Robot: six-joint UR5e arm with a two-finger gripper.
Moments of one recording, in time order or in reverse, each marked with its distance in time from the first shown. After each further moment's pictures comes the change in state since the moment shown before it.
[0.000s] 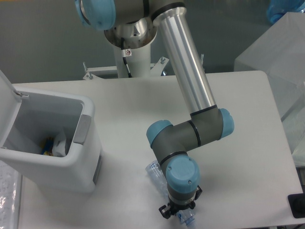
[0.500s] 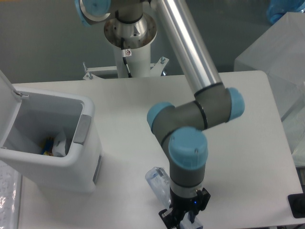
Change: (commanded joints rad) arm 0.002 0.132 0.081 0.150 -0.299 0.098
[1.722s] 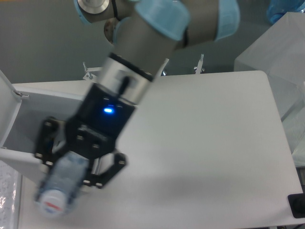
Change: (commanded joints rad) arm -0.138 0.226 -0.017 0.038 -0.525 0.174
